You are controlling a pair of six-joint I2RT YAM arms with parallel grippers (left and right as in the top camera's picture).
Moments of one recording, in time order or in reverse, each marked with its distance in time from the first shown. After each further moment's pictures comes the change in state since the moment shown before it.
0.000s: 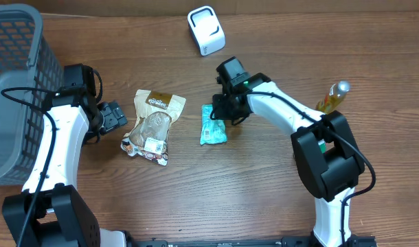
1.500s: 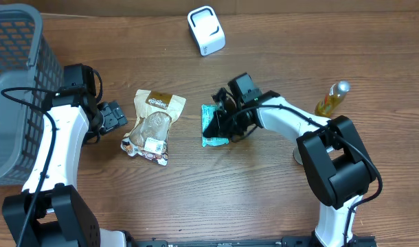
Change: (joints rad) left arm 0.000 0.000 0.000 0.000 0.000 0.000; right arm -0.025 -0.080 -0.223 0.209 -0.541 -0.021
